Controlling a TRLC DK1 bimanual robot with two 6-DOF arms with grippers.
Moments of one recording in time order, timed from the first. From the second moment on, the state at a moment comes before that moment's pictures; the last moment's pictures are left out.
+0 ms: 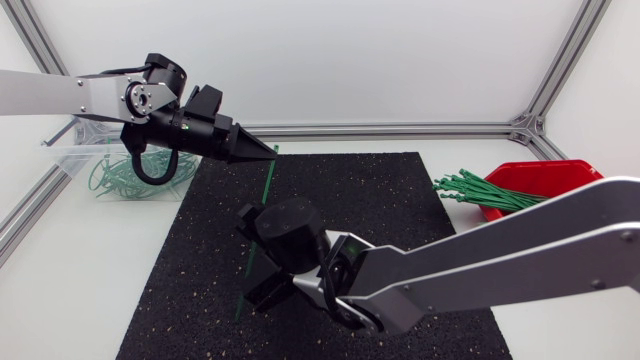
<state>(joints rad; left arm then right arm) -0.15 1.92 1.41 -0.55 1.10 0.09 1.03 1.88 0.86 0.55 0.38 -1.74</state>
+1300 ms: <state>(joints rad) -0.17 2.00 1.51 -0.80 1.07 0.29 1.24 2.03 0.79 0.68 0.38 -1.75</state>
